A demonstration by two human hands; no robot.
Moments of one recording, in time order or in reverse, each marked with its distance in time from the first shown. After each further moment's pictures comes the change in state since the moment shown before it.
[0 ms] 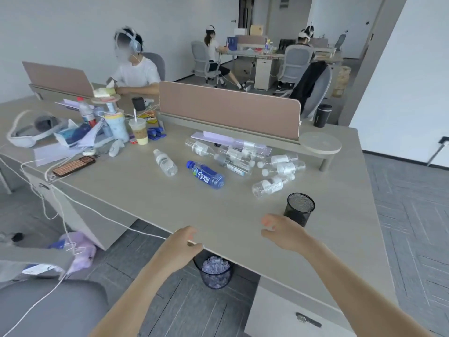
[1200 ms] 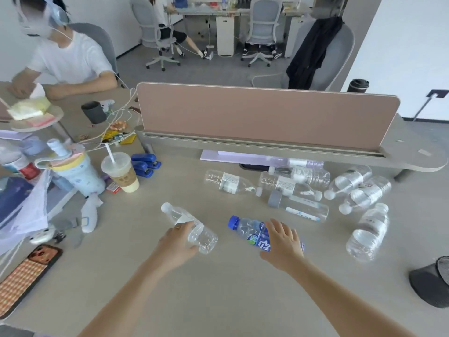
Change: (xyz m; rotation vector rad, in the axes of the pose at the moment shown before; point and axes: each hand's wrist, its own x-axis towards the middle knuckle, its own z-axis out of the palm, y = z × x) left_hand 0.426 -0.173 -0.208 0.315 -0.217 0.164; right_hand 0.389 -0.170 0.093 -0.226 0.084 0.270
